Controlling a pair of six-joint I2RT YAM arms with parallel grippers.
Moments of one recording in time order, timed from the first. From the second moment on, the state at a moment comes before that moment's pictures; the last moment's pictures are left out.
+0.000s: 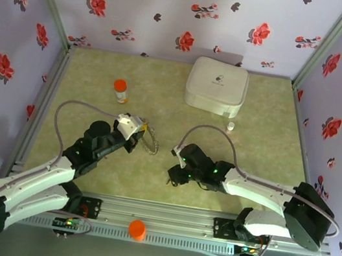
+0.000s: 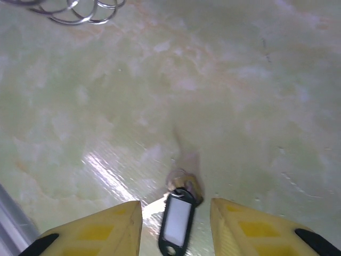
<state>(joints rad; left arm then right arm) -0.70 0.87 0.39 0.28 0.06 0.13 1.01 1.27 0.63 -0.31 -0.04 0.31</state>
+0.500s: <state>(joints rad) -0.70 0.78 0.36 0.22 -0.09 0.09 1.05 1.49 0.73 -0.35 -0.06 0.08</state>
